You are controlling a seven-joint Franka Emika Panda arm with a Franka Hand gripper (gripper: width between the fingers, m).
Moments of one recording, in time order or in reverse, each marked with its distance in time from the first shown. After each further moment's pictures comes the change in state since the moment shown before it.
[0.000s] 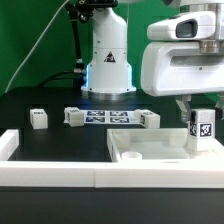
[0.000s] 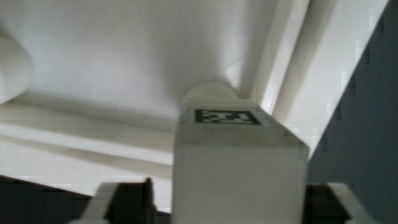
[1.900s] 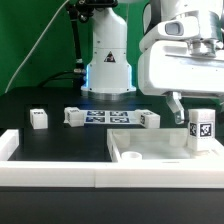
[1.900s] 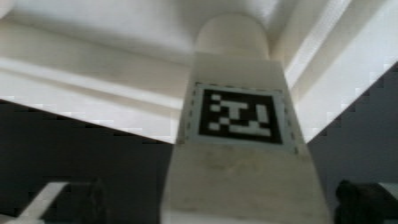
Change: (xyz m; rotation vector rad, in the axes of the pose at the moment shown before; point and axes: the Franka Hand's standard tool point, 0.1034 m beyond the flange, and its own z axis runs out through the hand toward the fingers) arm 0.000 0.001 0.002 -0.116 0.453 -0.054
